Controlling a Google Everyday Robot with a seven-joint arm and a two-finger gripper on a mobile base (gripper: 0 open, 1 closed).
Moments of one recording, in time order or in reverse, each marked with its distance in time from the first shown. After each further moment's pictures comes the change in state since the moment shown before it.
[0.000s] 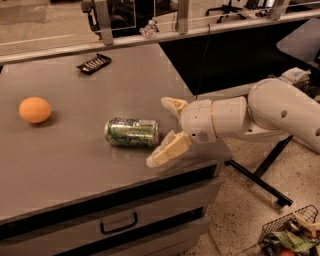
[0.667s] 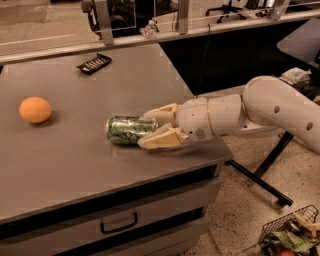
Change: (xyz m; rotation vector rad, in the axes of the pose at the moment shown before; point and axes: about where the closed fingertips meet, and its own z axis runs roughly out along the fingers) arm -0.003 -0.001 0.010 -0.051 -0.022 -0.008
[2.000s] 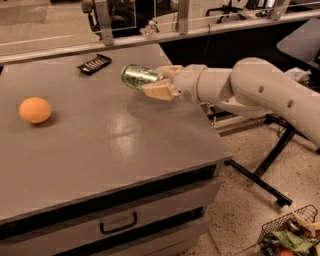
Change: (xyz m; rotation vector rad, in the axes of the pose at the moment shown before) arm -0.029 -0.147 -0.004 0.430 -0.032 0.007
